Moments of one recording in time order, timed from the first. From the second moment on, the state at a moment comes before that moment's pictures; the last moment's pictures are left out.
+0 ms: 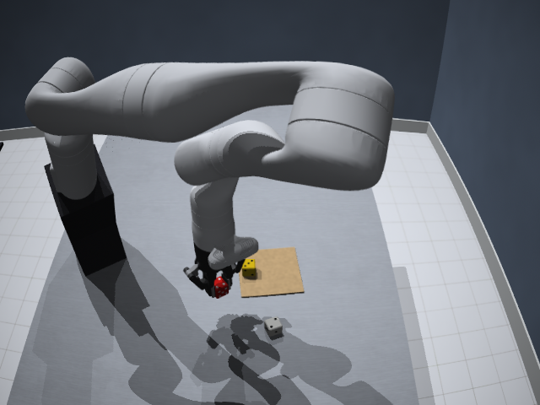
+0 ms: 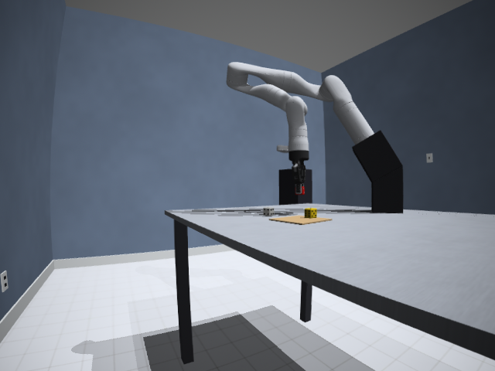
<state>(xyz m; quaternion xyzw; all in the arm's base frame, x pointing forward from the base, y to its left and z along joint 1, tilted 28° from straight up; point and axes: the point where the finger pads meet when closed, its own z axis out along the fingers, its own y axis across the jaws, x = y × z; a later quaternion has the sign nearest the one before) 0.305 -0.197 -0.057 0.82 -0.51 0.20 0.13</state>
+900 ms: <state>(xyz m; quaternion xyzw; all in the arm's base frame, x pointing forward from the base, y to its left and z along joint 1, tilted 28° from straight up) 0.311 -0.188 -0.035 0.83 -0.50 0.21 0.13</state>
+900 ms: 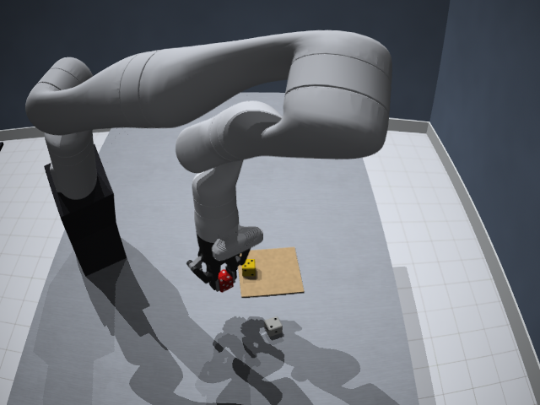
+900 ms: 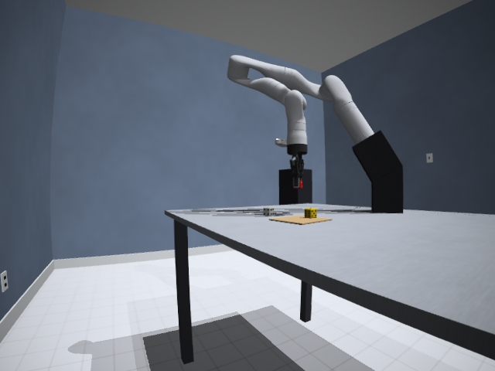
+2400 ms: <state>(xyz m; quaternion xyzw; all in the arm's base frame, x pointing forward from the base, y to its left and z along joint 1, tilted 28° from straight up) 0.381 -0.125 -0.074 0.96 -0.13 0.13 0.22</state>
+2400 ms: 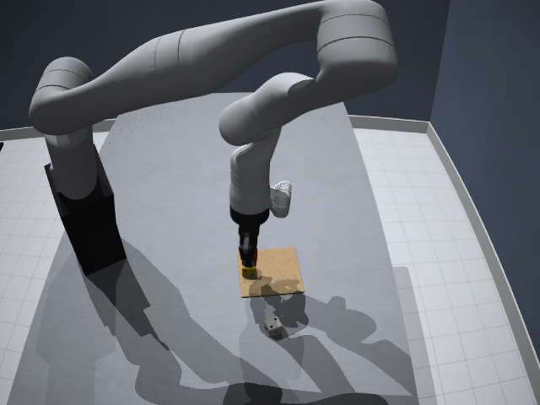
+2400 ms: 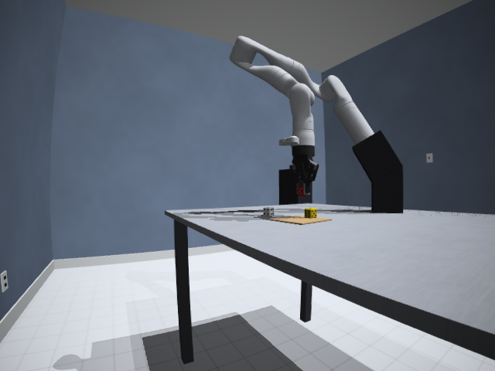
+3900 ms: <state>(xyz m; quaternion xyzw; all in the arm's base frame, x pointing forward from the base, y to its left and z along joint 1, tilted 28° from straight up) 0.450 0.023 -0.124 0.91 0.34 0.02 0.25</state>
